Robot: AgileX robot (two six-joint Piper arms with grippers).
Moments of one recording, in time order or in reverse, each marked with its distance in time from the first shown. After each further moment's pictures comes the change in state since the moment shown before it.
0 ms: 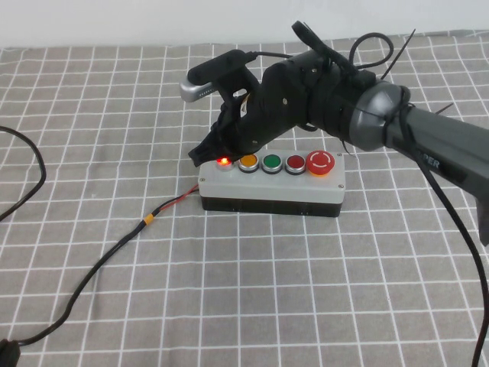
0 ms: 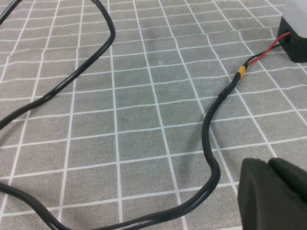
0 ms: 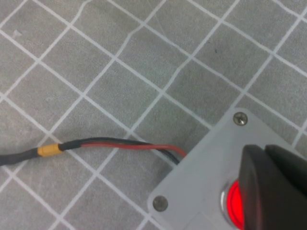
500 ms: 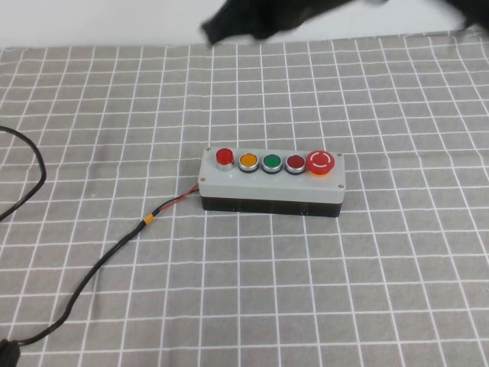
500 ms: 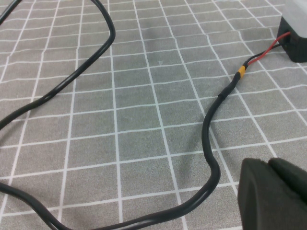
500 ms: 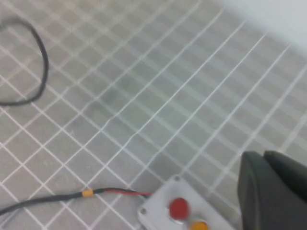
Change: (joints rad) right arm 0.000 -0.351 -0.108 -0.070 0.170 0.001; left arm 0.000 0.000 0.000 0.000 0.000 0.000
